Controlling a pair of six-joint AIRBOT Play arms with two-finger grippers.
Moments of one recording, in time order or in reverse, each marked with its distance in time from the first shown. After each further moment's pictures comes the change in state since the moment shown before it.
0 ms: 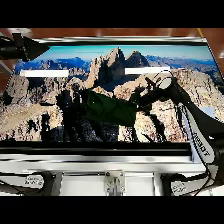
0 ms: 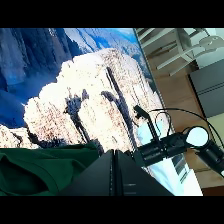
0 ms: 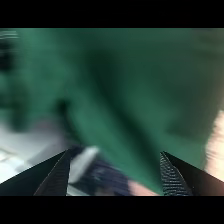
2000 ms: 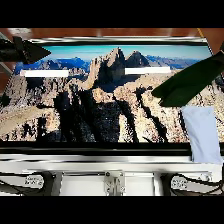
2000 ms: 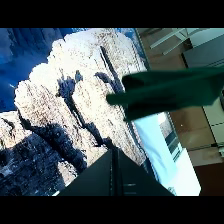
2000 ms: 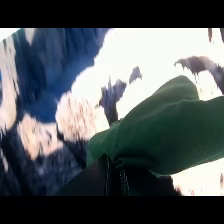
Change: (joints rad) left arm 0.000 0.000 0.000 -0.005 -0.087 -0.002; right arm -0.561 0.188 0.716 -0.162 0.317 0.049
